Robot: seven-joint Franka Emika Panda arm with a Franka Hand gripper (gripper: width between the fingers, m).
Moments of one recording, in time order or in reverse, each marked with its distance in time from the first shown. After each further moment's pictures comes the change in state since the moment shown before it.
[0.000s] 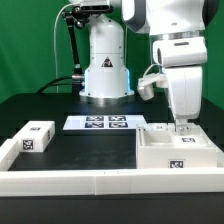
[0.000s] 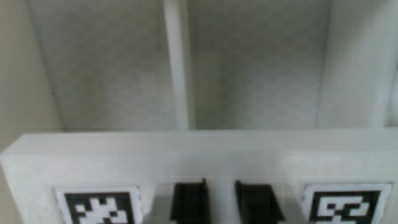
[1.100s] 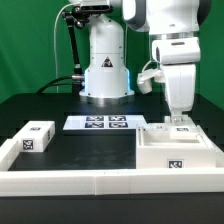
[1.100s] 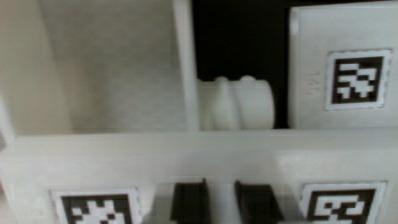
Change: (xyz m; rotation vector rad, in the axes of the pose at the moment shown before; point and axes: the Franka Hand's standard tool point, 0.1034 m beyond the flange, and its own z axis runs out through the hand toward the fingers) arm -0.002 -0.051 -0.002 0.030 -0.017 -0.014
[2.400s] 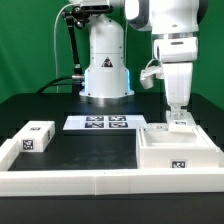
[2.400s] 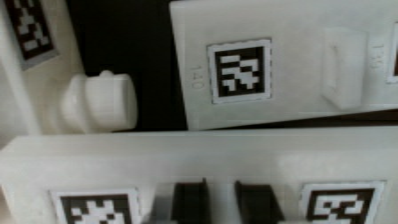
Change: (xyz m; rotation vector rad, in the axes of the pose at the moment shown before) arm 0.006 -0.057 0.000 0.017 -0.014 0.046
